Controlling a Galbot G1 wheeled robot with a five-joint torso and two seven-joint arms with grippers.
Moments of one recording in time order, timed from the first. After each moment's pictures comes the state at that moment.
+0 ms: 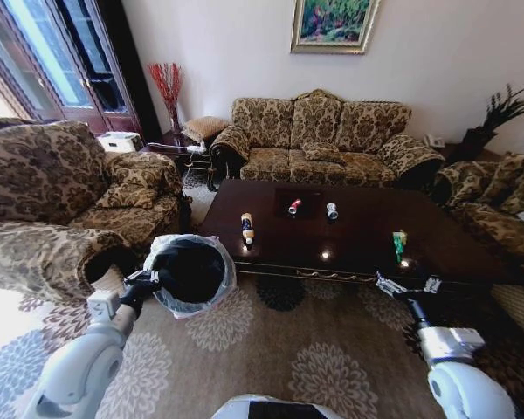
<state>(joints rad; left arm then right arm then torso) 1.68 -1.16 -0.88 -2.37 -0.45 0.49 -0.08 -1.70 1.23 0.91 2.16 0.33 0.04 -0.07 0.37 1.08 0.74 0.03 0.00</state>
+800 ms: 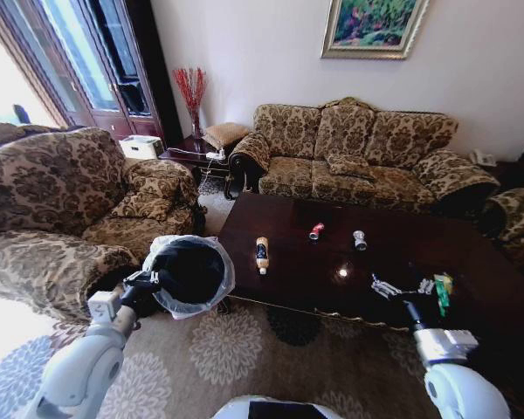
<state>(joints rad) 1.69 -1.17 -0.87 -2.38 -0.43 0.44 -0.08 -1.69 1.24 0.87 2.15 0.30 0.02 -0.10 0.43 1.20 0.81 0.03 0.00</state>
